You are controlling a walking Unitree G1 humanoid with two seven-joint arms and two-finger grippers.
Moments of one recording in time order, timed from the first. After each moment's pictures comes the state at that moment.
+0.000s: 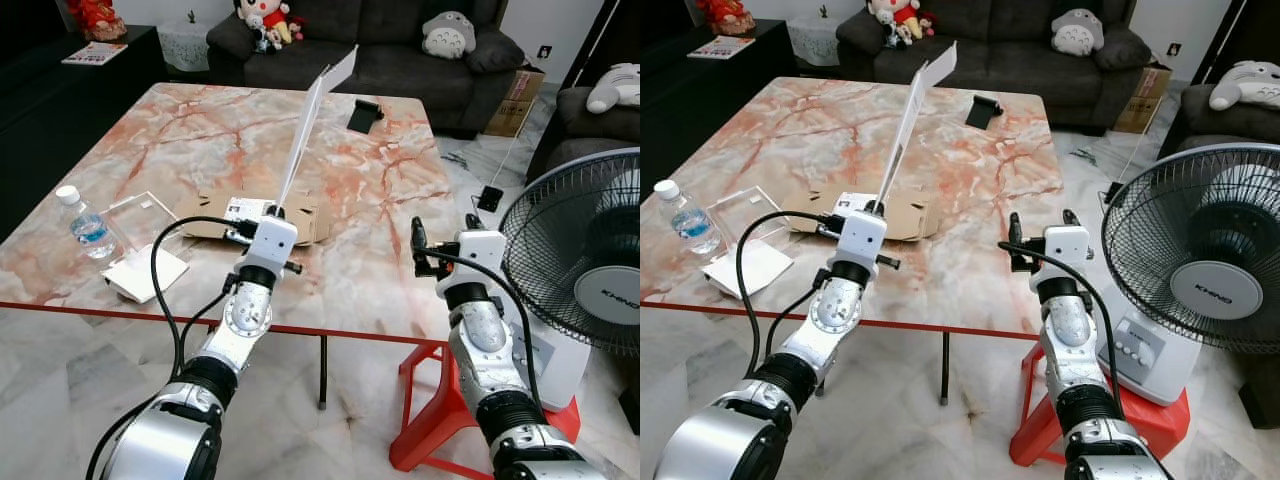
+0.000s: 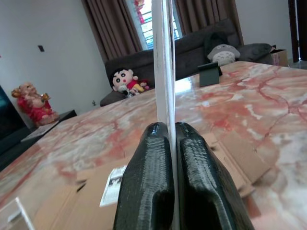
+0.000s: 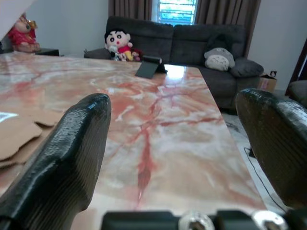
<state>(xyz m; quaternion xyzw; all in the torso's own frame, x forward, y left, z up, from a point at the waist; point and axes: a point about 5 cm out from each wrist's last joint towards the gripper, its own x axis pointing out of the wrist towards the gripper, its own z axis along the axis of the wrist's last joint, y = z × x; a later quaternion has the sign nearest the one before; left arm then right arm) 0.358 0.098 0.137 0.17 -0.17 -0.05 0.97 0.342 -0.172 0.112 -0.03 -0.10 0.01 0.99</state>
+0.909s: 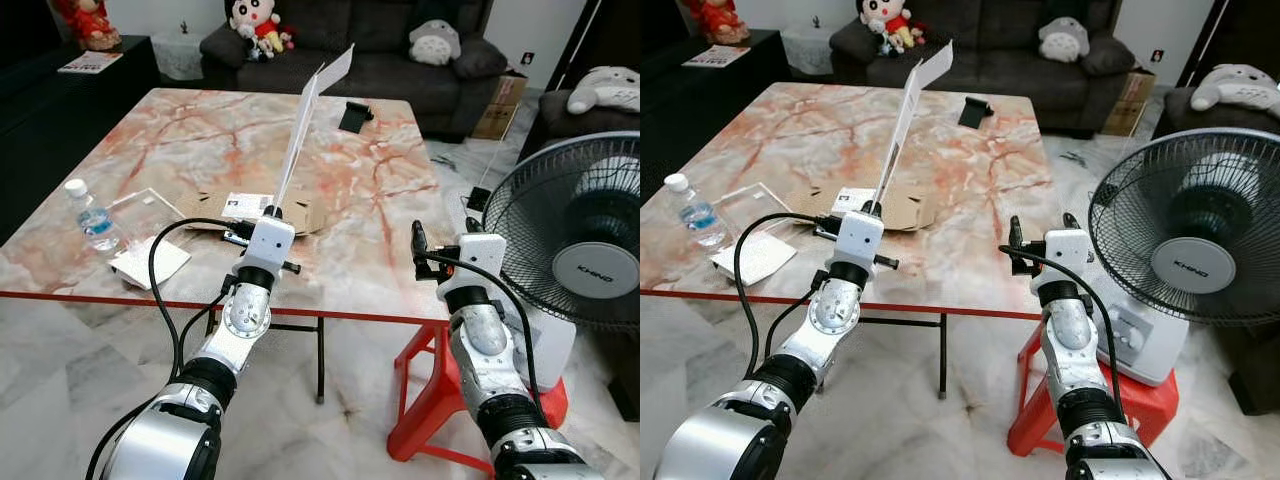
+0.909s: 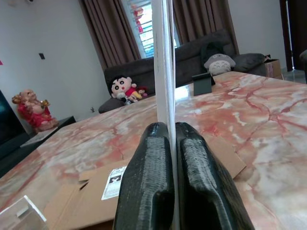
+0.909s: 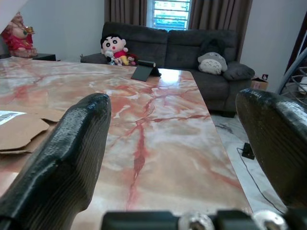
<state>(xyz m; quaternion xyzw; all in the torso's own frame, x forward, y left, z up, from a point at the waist) 0.358 0.098 0.136 0.16 -0.17 -0.05 0.97 0.340 -0.173 0.109 -0.03 -0.10 0.01 0.99</state>
